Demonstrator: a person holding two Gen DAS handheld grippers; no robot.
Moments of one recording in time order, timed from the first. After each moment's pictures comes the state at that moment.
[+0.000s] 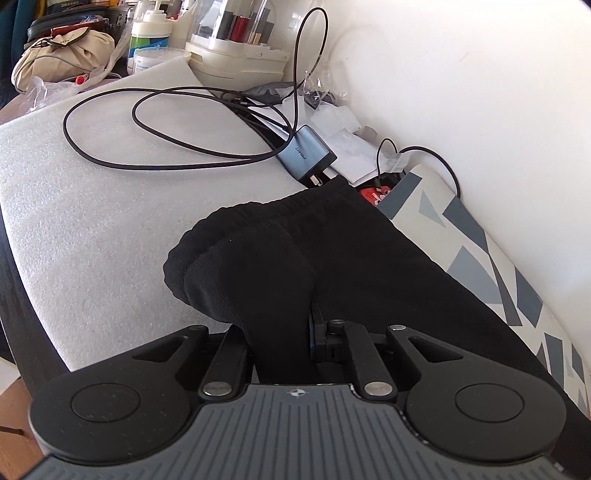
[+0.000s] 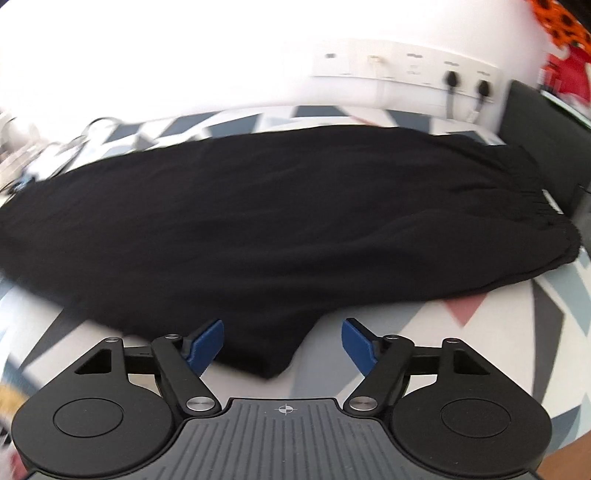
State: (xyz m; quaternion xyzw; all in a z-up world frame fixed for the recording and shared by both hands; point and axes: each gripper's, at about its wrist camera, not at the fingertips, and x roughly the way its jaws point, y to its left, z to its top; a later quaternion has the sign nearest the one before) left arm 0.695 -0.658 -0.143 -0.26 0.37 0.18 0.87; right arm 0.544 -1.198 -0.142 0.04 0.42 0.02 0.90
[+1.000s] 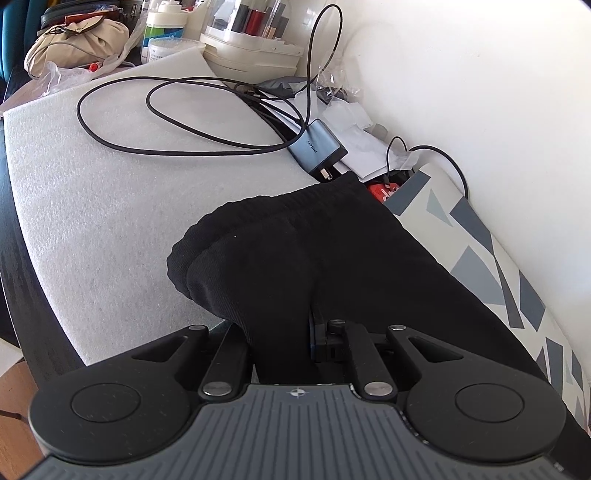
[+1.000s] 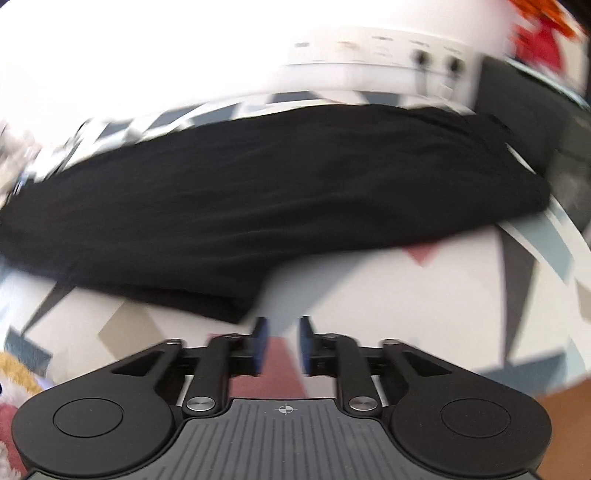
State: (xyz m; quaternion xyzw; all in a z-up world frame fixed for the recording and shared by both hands) left arm 0.687 -0.658 -0.145 -0.28 0.37 0.19 0.86; right arm 0.520 -1.247 -0.146 0.09 0.41 -0.05 0.90
